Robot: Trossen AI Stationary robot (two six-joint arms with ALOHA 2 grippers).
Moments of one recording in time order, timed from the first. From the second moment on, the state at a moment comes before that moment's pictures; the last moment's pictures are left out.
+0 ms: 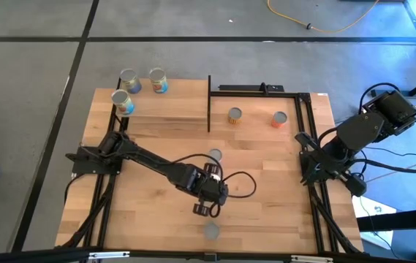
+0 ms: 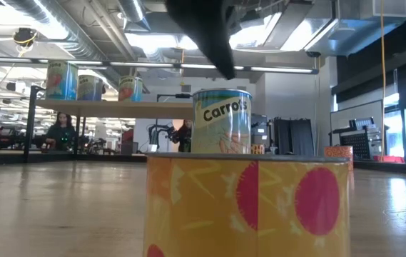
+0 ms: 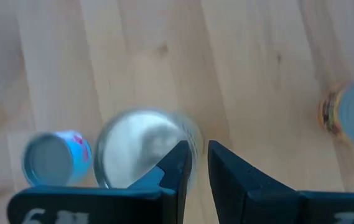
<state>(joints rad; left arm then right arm) -0.35 2.05 1.79 -0.87 -0.22 -0.07 0.55 1.46 2.31 -1.57 -0.18 -0.01</state>
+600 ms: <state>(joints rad) -0.35 2.08 1.79 -0.87 -0.22 -0.11 0.55 1.46 2.31 -1.57 -0.18 -0.01</state>
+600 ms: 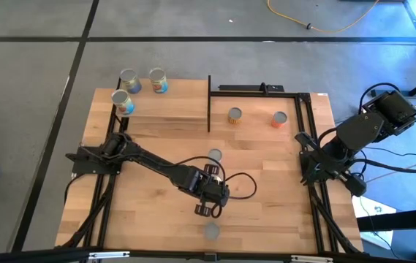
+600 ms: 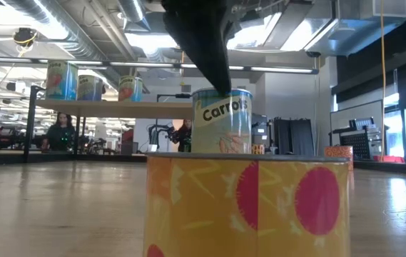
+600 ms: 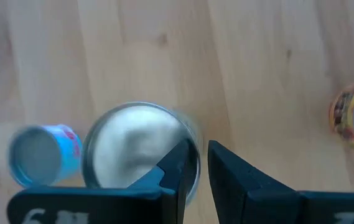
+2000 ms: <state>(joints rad) -0.35 2.01 1.79 -0.89 -0.26 -0.33 0.55 1.46 2.31 -1.57 -0.18 -0.01</state>
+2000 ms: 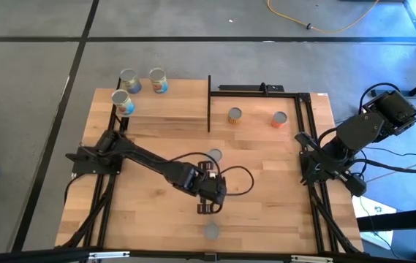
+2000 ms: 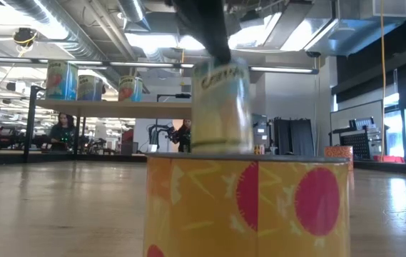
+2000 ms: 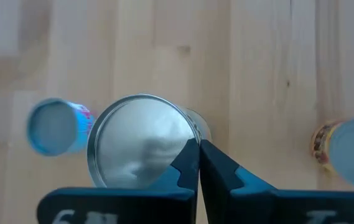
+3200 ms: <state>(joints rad) -0.13 1.85 2.31 -1.57 -0.53 -0.73 0.55 1.46 2.31 -1.57 -0.04 -0.03</state>
